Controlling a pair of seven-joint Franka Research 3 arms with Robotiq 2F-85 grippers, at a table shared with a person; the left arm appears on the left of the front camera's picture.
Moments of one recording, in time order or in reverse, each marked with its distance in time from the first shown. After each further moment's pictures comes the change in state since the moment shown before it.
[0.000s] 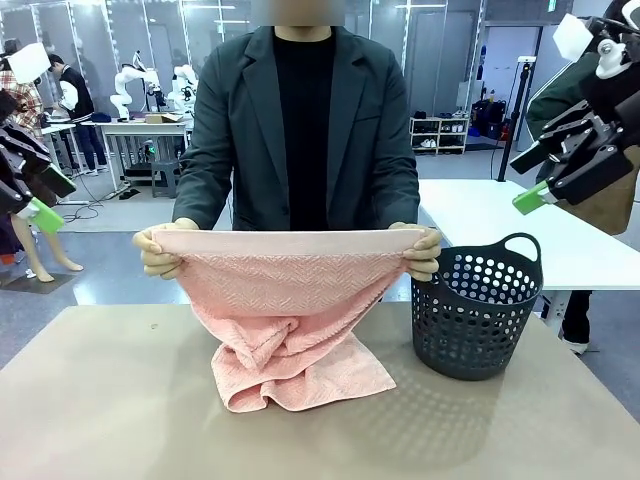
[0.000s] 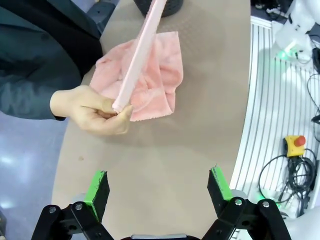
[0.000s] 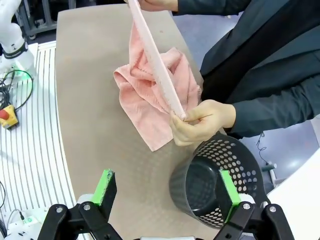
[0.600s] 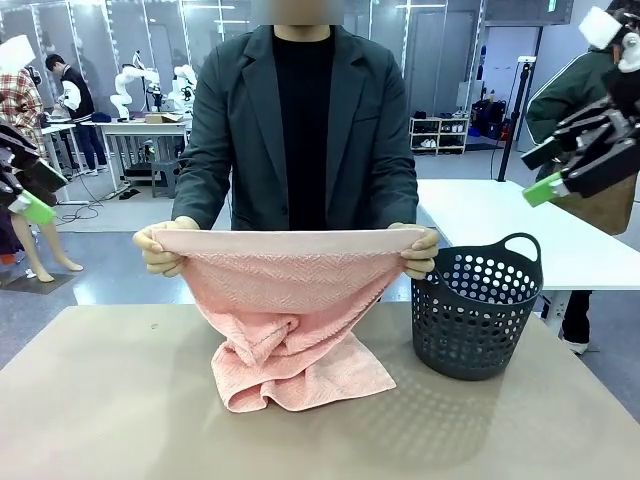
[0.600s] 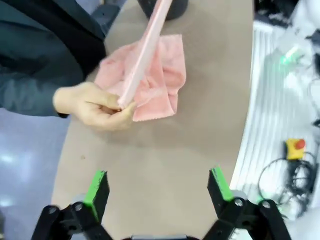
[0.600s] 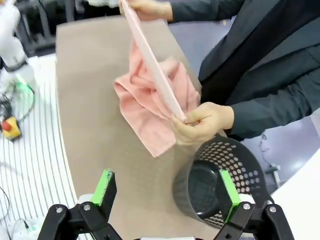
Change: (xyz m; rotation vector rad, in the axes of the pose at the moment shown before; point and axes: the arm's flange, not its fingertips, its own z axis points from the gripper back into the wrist) left arm -0.004 0.000 0.007 0.014 -0.008 0.012; right arm -0.004 0.001 0.004 -0.013 -0.025 -0.031
